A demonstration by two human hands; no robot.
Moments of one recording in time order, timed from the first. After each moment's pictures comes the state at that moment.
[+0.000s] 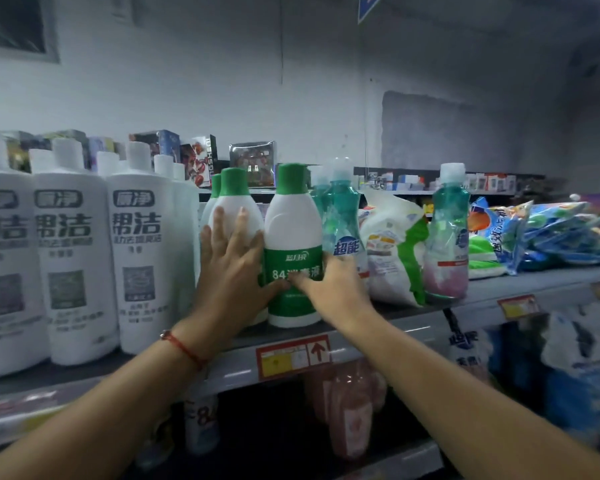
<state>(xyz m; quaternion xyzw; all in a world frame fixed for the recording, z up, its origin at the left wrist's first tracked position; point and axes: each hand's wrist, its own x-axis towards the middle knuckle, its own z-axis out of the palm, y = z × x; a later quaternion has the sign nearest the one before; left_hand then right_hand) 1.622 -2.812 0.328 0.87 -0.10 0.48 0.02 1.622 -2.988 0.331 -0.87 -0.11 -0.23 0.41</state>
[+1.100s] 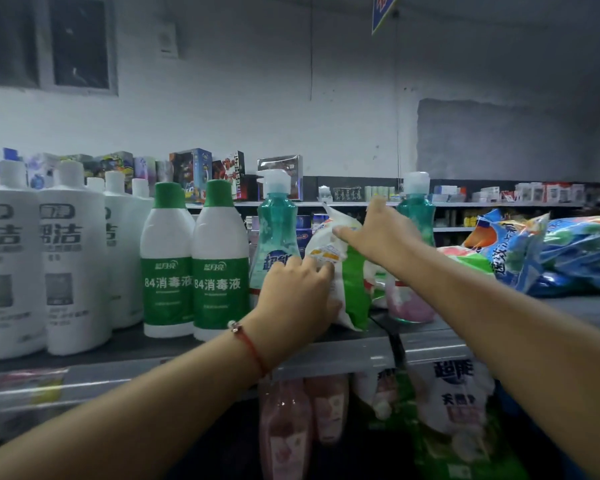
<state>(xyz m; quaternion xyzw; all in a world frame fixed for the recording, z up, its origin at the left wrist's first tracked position) 1.627 -3.029 0.348 0.92 -0.07 0.36 -0.16 1.685 -3.169 0.424 -0.92 -0.10 -0.30 0.22</state>
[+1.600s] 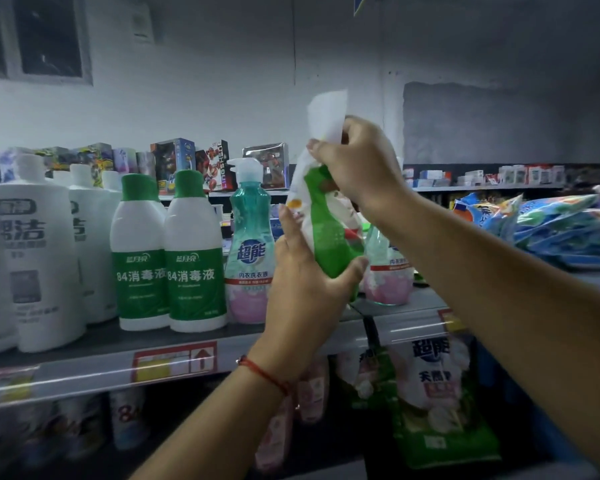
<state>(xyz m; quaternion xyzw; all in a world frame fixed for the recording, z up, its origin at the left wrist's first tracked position) 1.605 -3.088 0.333 0.80 -0.10 0.41 0.42 1.629 -3.175 0.466 -0.71 -0.28 -0.36 0.53</state>
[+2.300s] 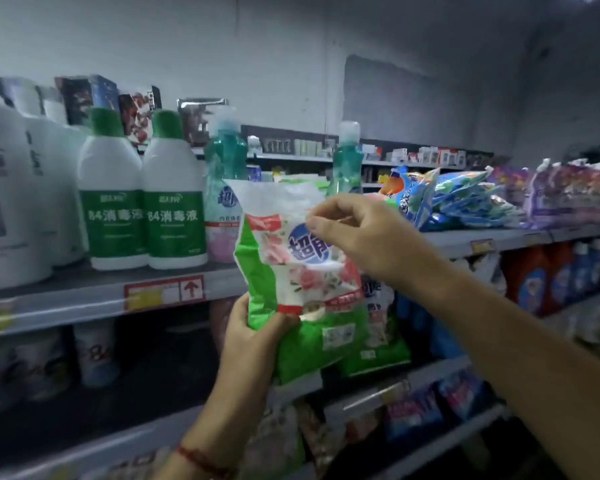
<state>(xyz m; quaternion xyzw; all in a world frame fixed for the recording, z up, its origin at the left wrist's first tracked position) 1.502 -3.047 0.213 0.55 -0.07 0.15 0.82 1.492 -3.201 0.353 -0.86 -0.25 -0.22 0.38</state>
